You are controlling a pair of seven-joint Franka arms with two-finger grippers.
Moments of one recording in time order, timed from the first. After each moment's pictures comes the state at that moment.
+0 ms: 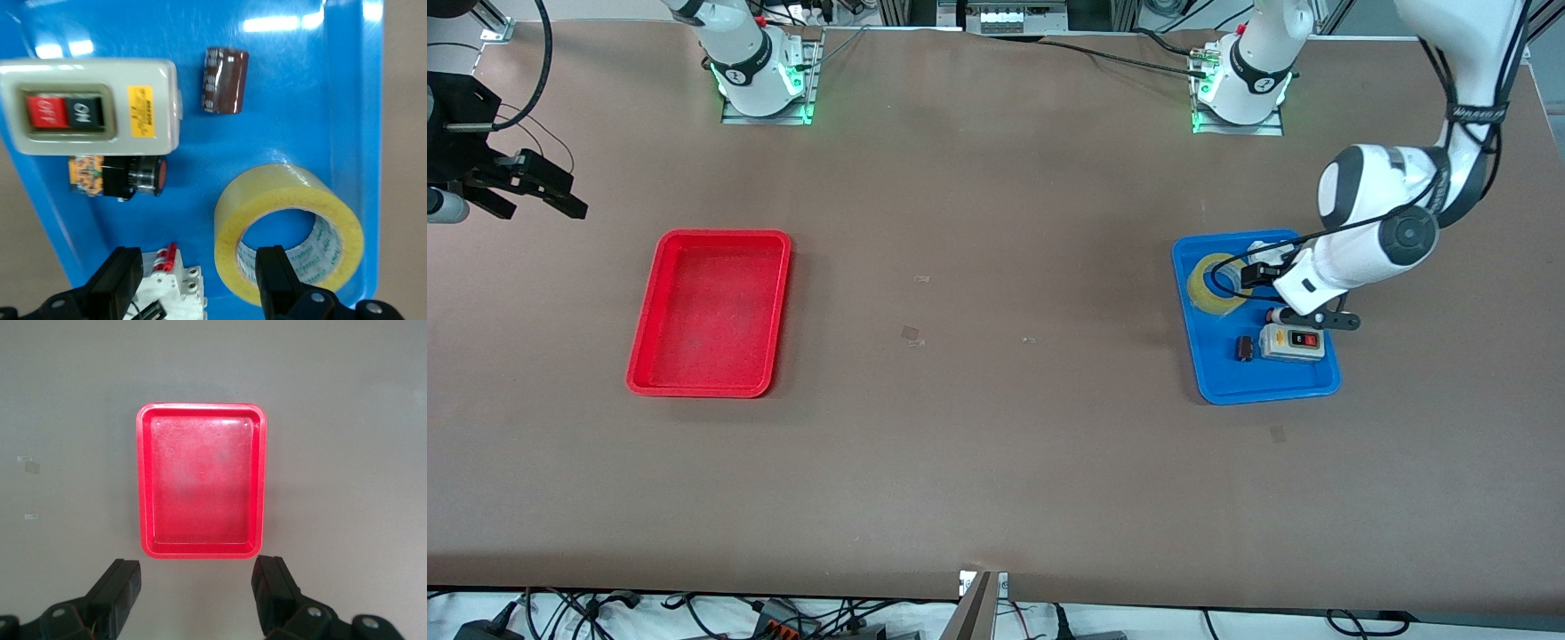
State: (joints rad) left arm 0.06 0.24 -0.11 -2.25 -0.01 2.27 0.01; right arm -0.03 -0.08 0.00 -1.73 -0.03 1.64 -0.02
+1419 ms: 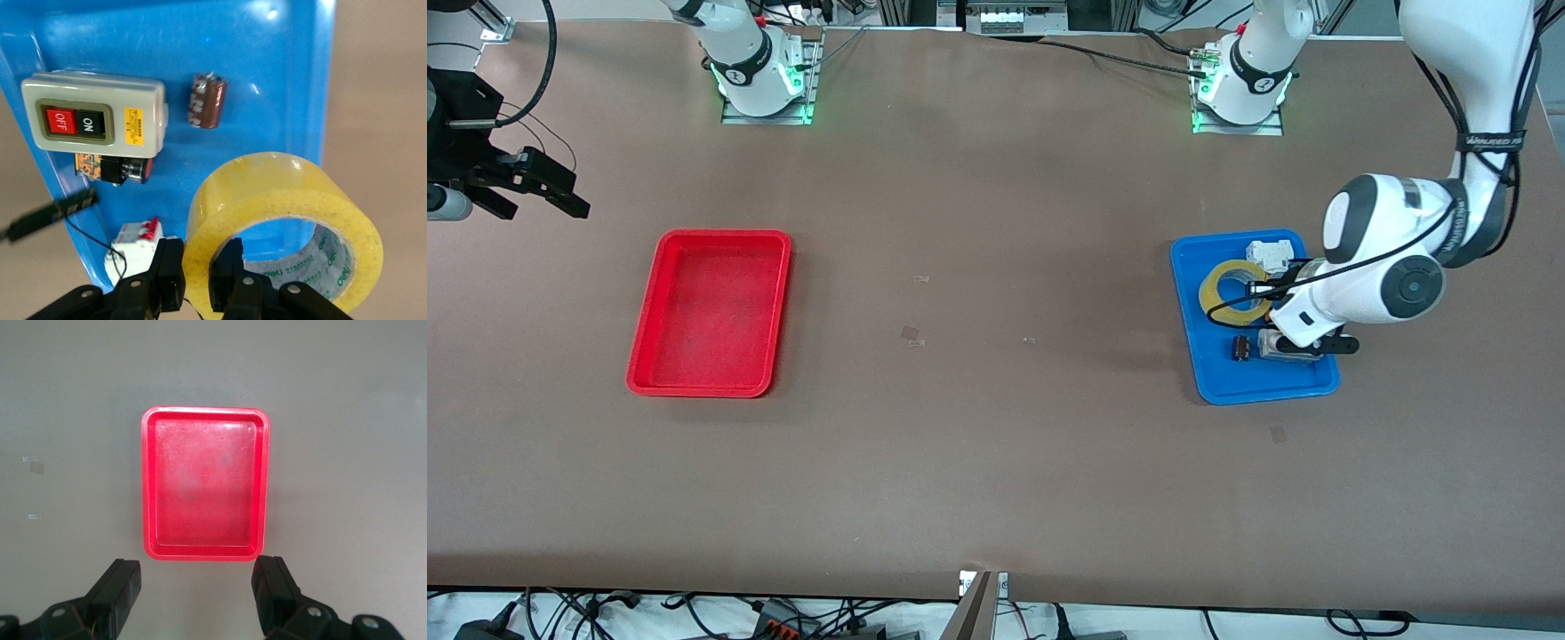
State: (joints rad) left arm 0.06 0.34 -0.17 -1.89 -0.03 1.87 -0.15; right arm -0.03 -0.08 0.01 -1.72 -0.03 1.64 -0.02
